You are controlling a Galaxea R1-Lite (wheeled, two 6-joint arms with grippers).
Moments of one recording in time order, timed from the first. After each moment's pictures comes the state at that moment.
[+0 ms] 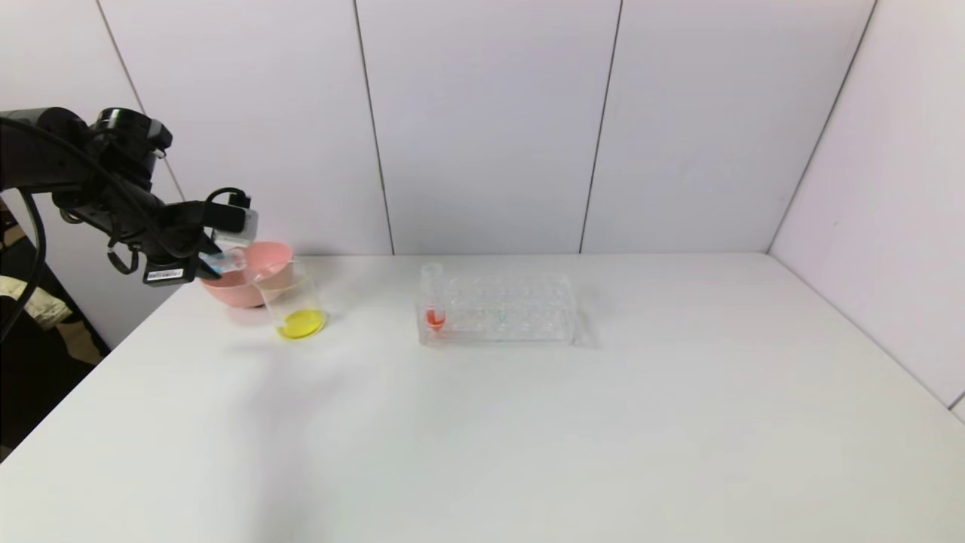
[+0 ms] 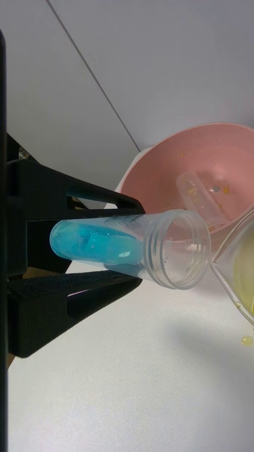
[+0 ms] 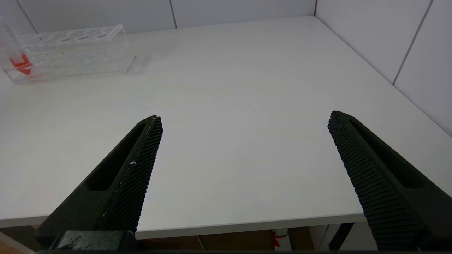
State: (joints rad) left arm 0.17 2.12 -2.01 0.77 -0.11 1.54; right arm 0.00 0.00 0.00 0.00 -0.04 0.10
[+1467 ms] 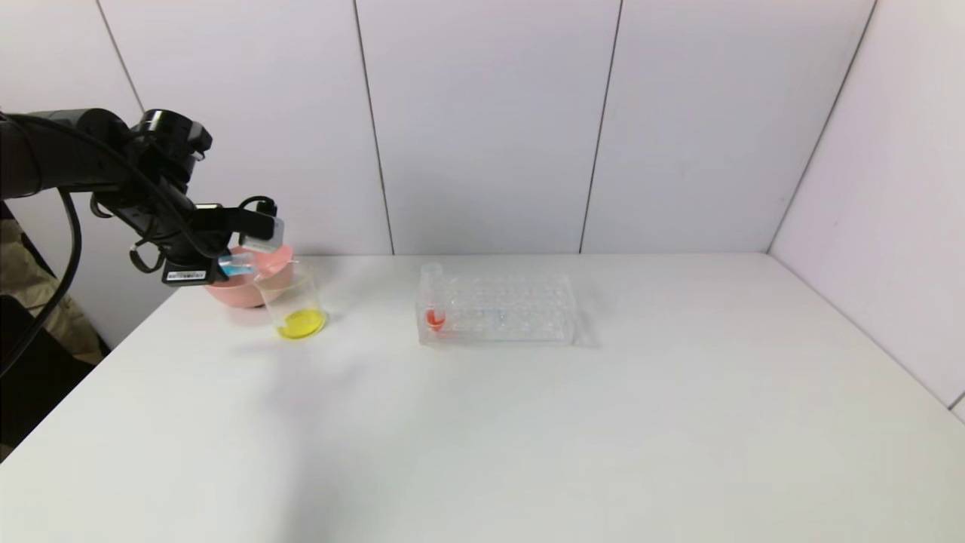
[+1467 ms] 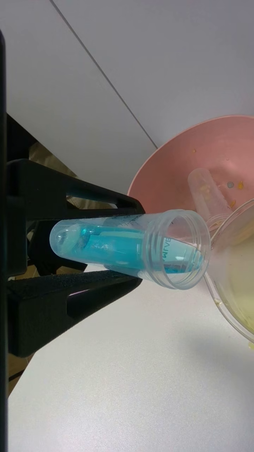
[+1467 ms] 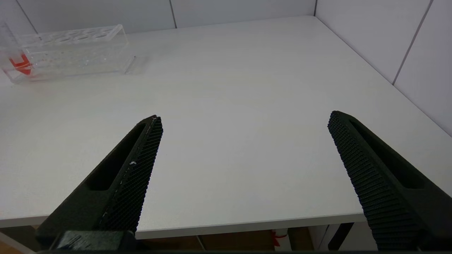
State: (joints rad) left arm 0.09 2.13 -2.01 0.77 0.09 1.48; right arm 0.00 0.00 0.00 0.00 -0.04 0.10
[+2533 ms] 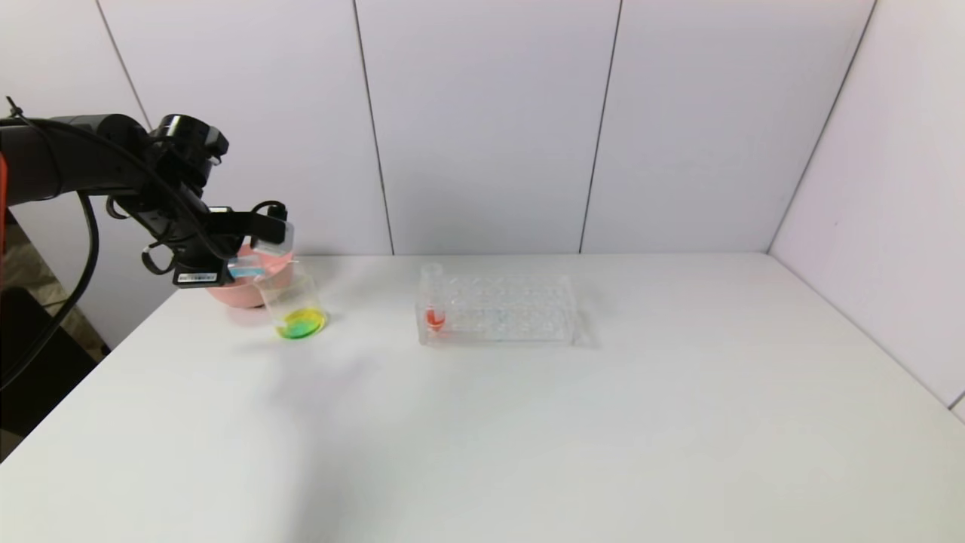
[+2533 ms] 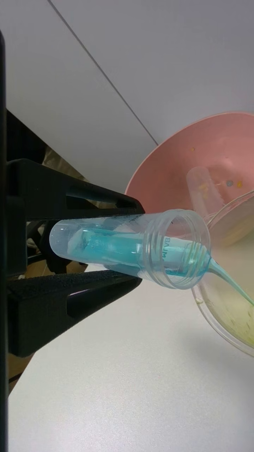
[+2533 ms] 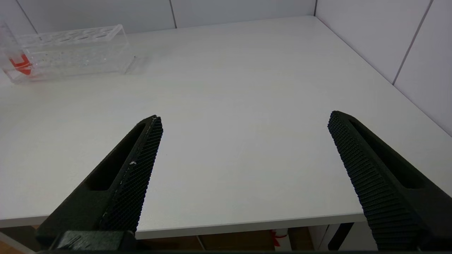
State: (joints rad) left arm 0.06 2.14 -2.01 0.77 0.15 1.45; right arm 0.00 0.00 0.00 0.00 -0.04 0.10
